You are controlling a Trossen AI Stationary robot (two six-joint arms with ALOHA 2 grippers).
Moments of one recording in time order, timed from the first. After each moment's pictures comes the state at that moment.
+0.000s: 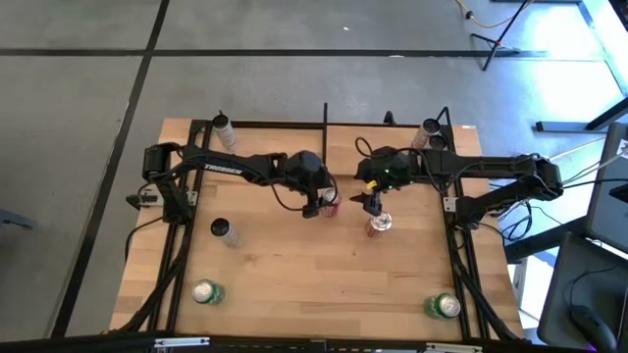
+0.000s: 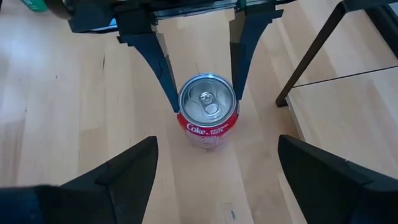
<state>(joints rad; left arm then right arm) 0.17 1.77 1.16 -0.07 0.14 0.08 -0.10 1.30 1.08 -0.59 -0.04 0.10</state>
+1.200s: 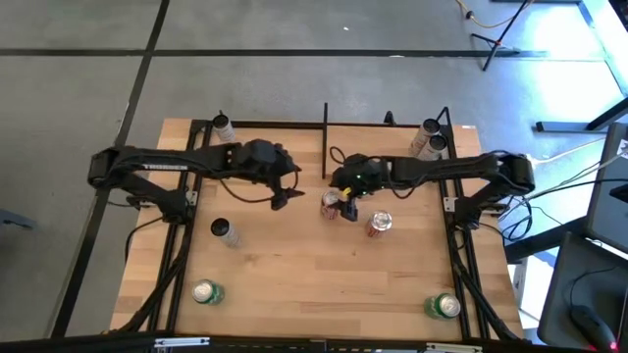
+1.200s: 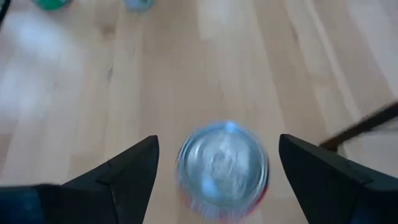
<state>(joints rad) 0.16 1.31 1.02 -0.32 0.01 -0.06 -0.10 1.55 1.09 -0.31 -0.12 0.03</state>
